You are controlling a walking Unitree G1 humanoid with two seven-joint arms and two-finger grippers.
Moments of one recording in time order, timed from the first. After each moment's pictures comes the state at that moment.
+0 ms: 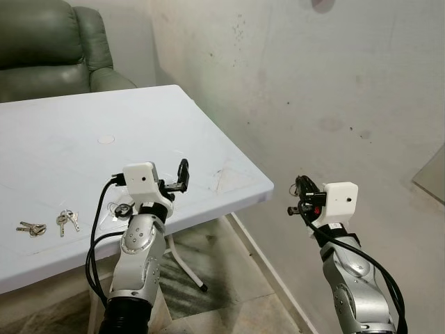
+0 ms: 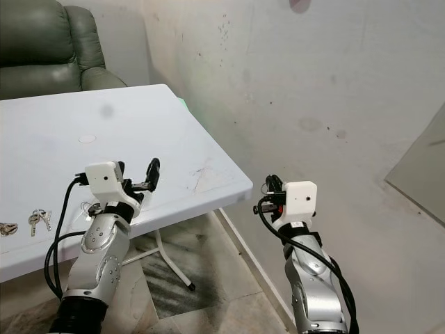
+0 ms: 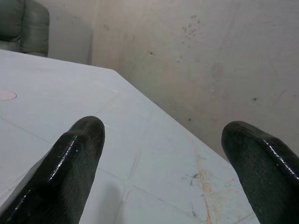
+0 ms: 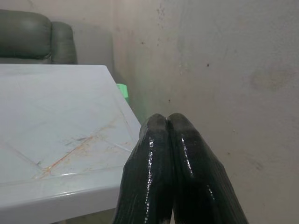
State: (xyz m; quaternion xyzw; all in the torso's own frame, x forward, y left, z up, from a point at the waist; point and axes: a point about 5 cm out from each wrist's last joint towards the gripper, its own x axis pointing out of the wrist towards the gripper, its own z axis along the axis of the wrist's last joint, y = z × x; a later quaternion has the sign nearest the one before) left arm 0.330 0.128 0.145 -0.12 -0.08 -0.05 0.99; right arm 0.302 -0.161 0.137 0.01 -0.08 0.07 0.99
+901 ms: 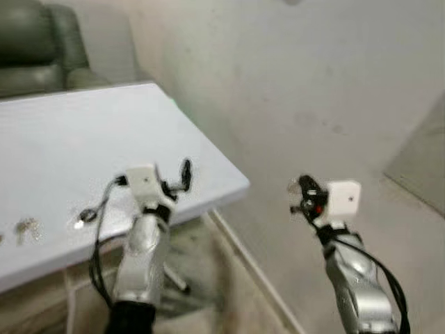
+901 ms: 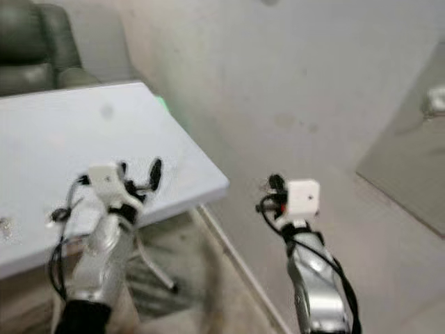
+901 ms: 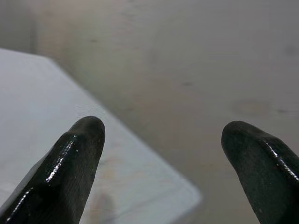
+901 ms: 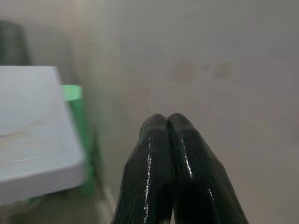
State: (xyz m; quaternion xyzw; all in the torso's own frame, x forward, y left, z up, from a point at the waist) left arm 0.326 0.117 0.144 -0.13 -0.07 -0.06 0.99; right arm 0.303 -0.168 0.138 0.01 -0.08 0.06 1.00
